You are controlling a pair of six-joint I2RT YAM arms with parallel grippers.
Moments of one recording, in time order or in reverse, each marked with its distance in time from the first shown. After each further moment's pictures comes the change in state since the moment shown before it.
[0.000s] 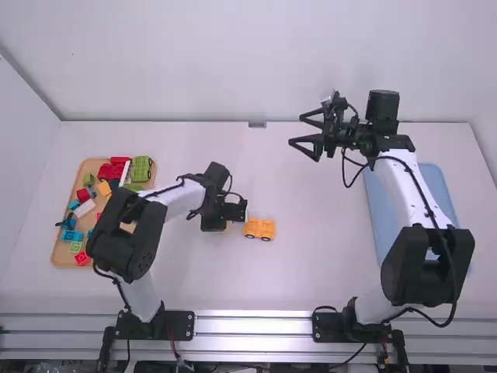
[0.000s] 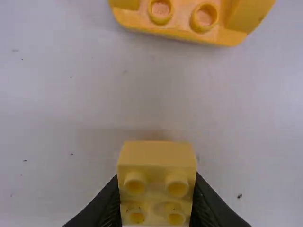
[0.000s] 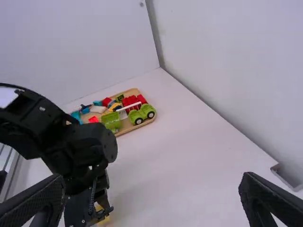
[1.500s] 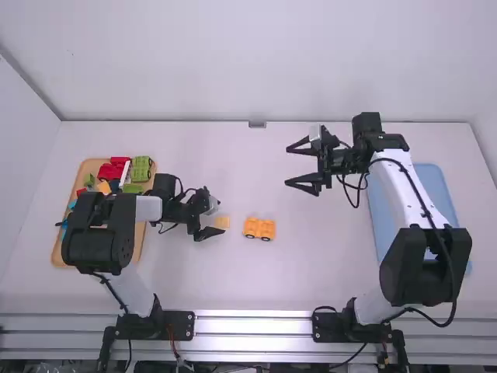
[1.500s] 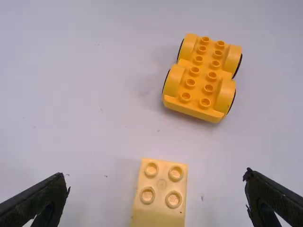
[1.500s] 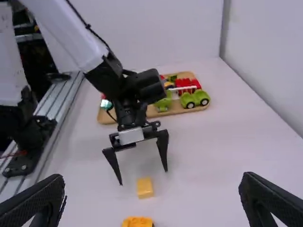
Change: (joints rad) left arm 0.383 -0.013 -0.286 0.480 0.821 0.040; right arm 0.047 0.000 0.002 -0.674 -0.115 -0.818
